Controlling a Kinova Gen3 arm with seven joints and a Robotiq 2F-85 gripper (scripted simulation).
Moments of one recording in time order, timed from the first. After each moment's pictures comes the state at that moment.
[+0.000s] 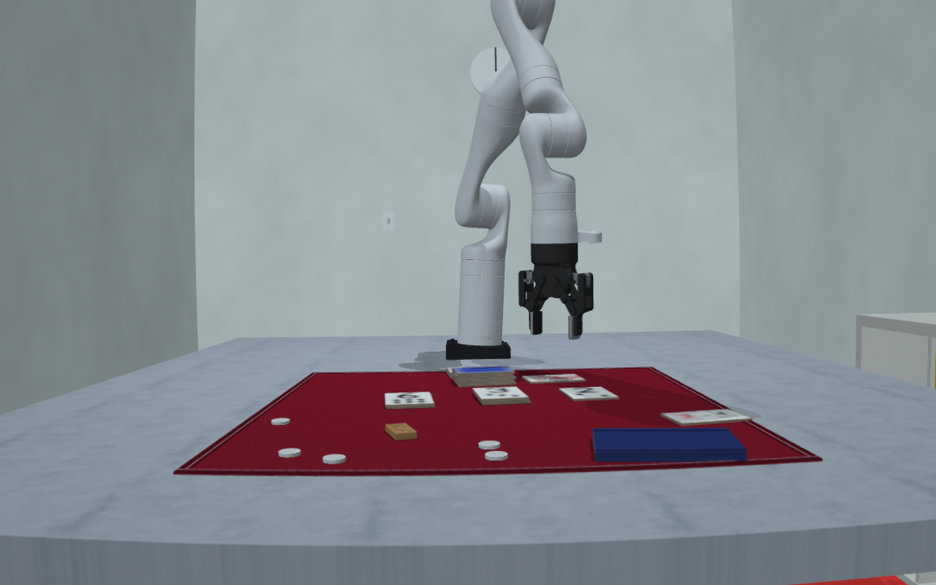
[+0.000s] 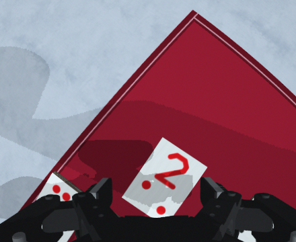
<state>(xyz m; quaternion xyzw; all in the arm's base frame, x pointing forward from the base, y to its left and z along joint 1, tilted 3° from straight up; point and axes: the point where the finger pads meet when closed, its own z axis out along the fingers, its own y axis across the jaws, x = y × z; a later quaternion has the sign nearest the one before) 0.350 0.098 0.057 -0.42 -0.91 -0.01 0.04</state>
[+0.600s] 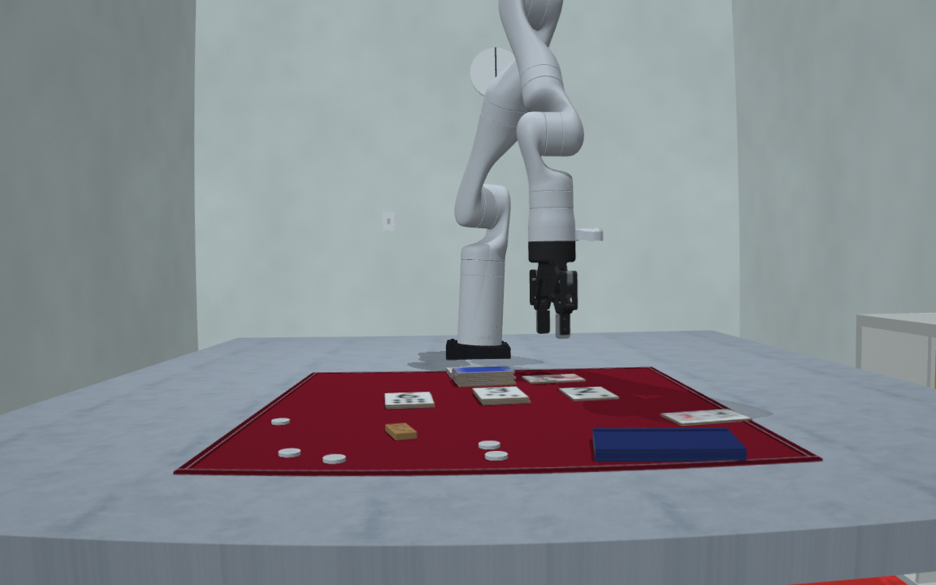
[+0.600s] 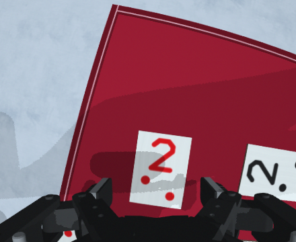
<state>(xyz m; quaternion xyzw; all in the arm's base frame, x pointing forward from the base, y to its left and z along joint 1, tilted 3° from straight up) 0.360 0.092 0.059 -0.62 -0.79 -0.01 0.03</state>
